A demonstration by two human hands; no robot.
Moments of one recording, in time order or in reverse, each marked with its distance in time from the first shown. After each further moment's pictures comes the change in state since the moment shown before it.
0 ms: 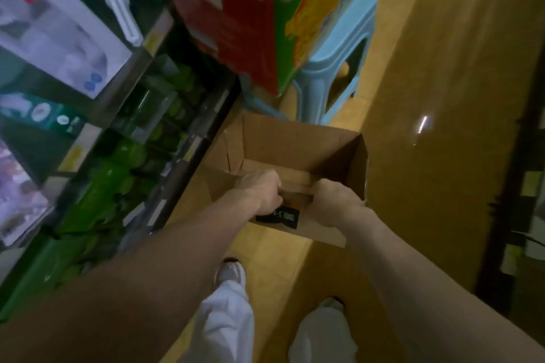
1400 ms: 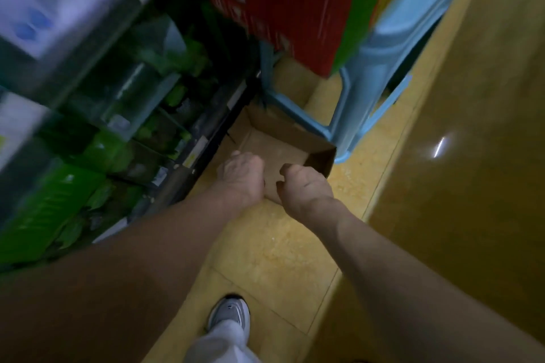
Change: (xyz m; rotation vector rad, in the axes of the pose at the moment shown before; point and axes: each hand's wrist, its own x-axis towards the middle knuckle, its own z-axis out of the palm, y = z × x) left_hand 0.149 -0.111 0.031 0.180 0.330 -0.074; right_hand 0.174 -0.080 0.080 -0.099 0.220 -0.206
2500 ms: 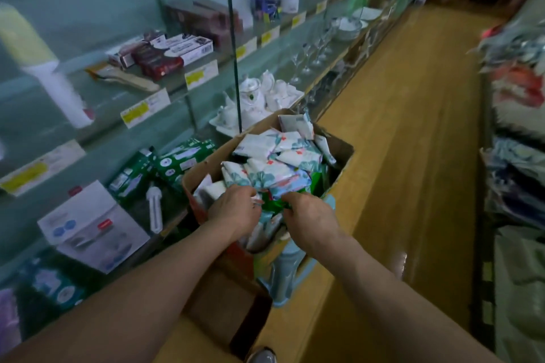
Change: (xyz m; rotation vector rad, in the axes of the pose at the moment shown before) left_hand -0.070 0.108 -0.419 -0.409 0.297 -0.039; right_hand -0.128 -0.037 -0.436 -0.128 0.333 -0.243
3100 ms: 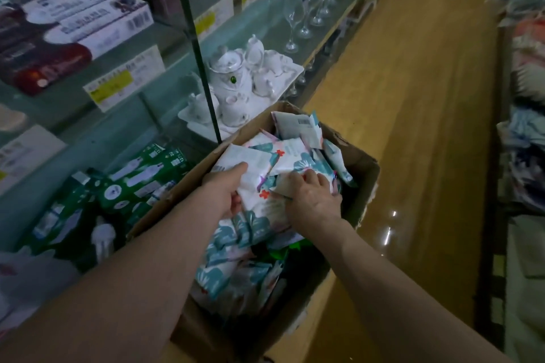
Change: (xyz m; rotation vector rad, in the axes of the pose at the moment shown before) left_hand 0.222 0.001 0.018 -1.119 -0.229 -0.847; right_hand 0.193 0.049 0.013 -0.059 -0.186 0.277
